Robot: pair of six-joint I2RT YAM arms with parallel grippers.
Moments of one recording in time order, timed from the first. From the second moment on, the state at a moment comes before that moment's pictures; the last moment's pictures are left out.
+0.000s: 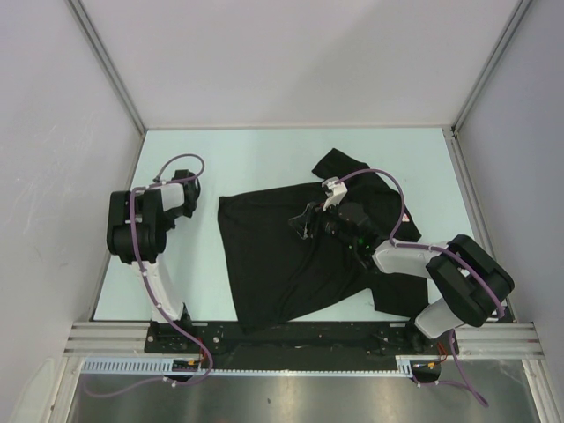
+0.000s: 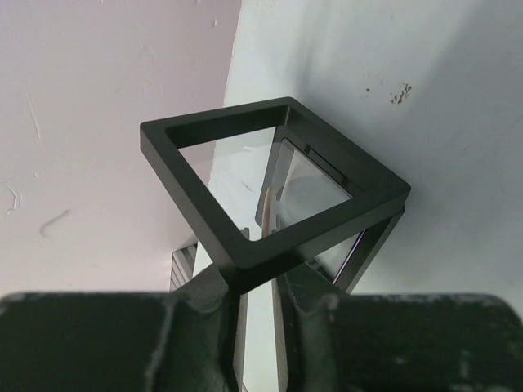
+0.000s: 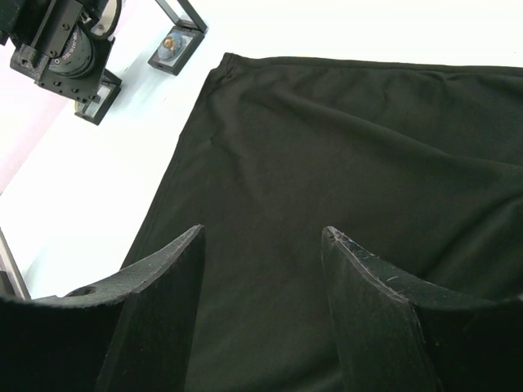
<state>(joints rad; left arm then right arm) 0.04 1.95 1.12 -0.57 -1.01 -0.12 0.72 1.51 0.60 0.70 -0.09 0.45</state>
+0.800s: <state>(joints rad) 0.04 1.90 1.13 -0.57 -0.98 -0.13 0.72 1.51 0.60 0.72 -0.10 0.45</state>
